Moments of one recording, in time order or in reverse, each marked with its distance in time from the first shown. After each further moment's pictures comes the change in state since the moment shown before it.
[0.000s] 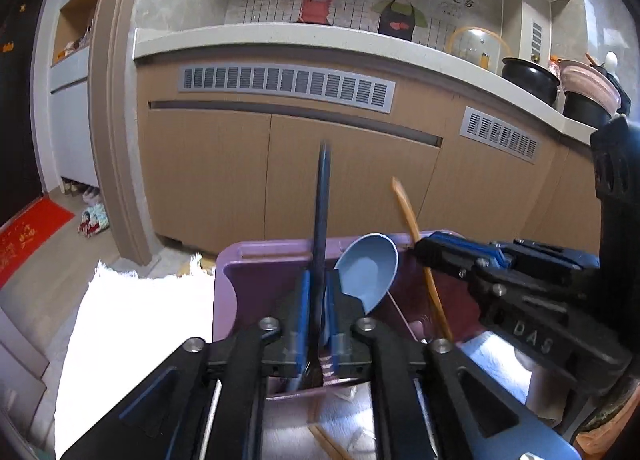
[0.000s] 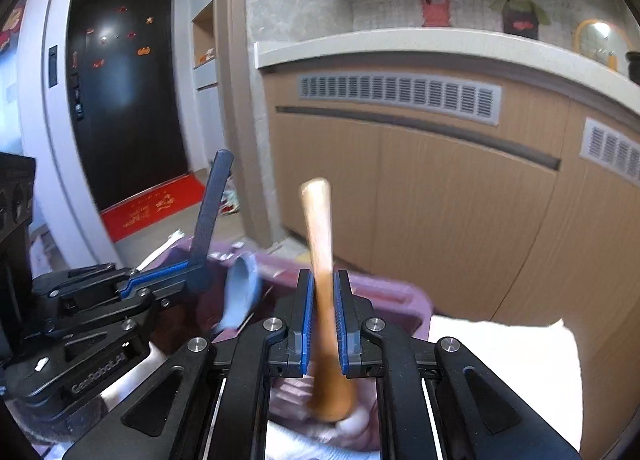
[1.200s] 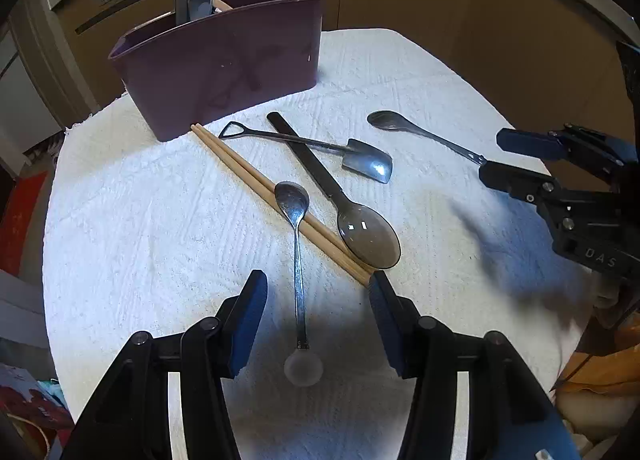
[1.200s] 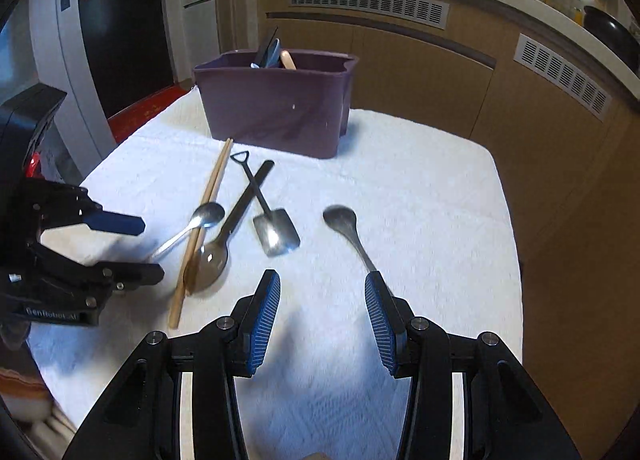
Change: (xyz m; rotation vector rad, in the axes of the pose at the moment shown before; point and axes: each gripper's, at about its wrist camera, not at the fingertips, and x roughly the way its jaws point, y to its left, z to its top) left arm -0.099 -0.091 -0.134 0.245 0.561 -0.078; right arm -0.182 0.008 -0.149 -0.021 0.320 -0.109
